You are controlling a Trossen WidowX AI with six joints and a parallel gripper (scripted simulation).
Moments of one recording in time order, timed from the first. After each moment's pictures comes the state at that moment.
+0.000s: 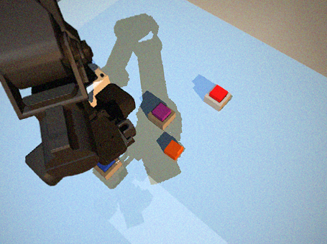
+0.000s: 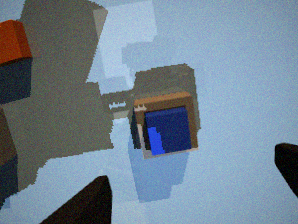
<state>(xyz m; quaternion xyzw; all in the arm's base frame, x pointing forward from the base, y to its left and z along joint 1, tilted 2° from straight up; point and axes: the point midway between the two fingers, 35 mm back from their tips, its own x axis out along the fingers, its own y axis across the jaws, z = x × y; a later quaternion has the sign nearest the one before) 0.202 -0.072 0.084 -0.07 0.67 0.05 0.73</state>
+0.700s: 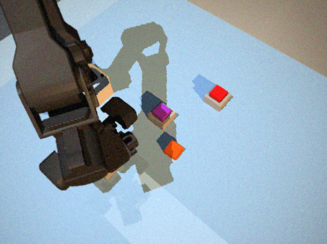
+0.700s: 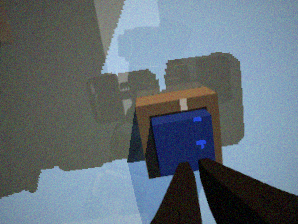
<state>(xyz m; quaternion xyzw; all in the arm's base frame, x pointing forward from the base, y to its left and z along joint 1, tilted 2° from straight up) 0.198 -0.071 0.034 -0.07 0.68 0.05 0.72</state>
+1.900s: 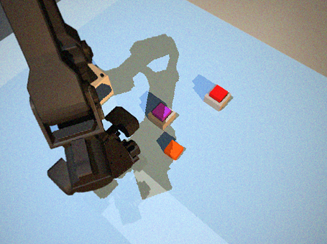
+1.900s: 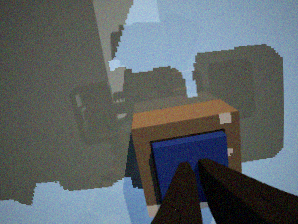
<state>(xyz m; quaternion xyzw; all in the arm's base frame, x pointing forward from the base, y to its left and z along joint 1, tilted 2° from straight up) 0.200 -0.072 0.000 -0.07 0.68 0.05 0.73</state>
